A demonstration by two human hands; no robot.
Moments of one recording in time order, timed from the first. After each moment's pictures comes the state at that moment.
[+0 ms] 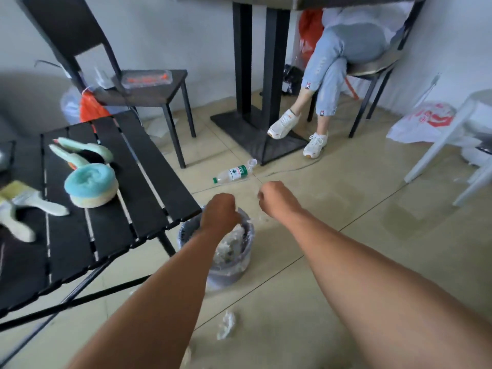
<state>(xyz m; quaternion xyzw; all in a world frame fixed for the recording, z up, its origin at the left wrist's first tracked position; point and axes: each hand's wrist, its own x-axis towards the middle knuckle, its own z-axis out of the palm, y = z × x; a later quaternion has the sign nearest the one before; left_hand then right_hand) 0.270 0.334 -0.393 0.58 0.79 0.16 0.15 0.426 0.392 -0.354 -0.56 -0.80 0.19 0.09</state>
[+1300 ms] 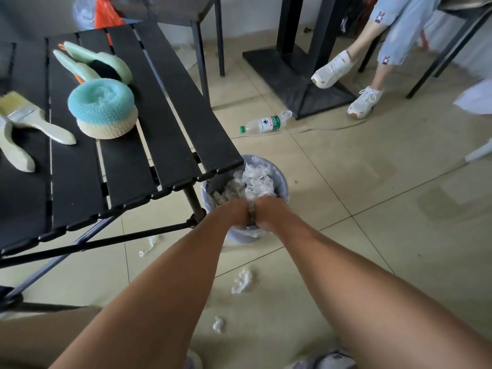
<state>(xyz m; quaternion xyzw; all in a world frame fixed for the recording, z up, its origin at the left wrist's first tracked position) 0.226 0.295 -0.519 0.60 0.75 -0.10 0.25 0.344 0.343 -0.508 -0.45 -0.86 0.16 -0.17</state>
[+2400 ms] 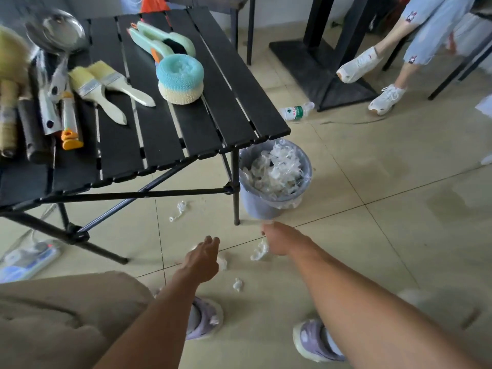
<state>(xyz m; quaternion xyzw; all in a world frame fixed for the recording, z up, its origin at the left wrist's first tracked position) 0.196 0.046 -0.575 0.50 0.80 -0.03 0.32 0.378 0.215 -0.521 -0.37 -0.86 0.23 -0.25</state>
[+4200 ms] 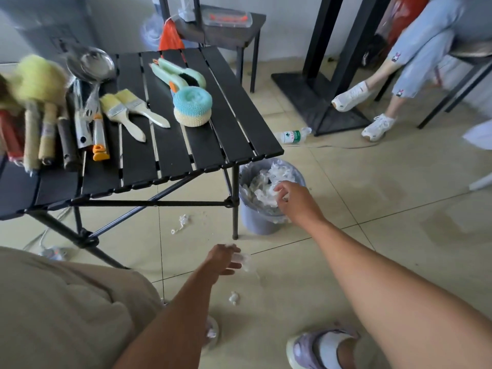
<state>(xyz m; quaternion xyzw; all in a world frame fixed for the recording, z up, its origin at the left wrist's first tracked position) 0.239 0.089 -0.530 0.05 0.74 0.37 0.56 0.378 0.278 -0.426 -0.46 -0.83 0.30 0.10</state>
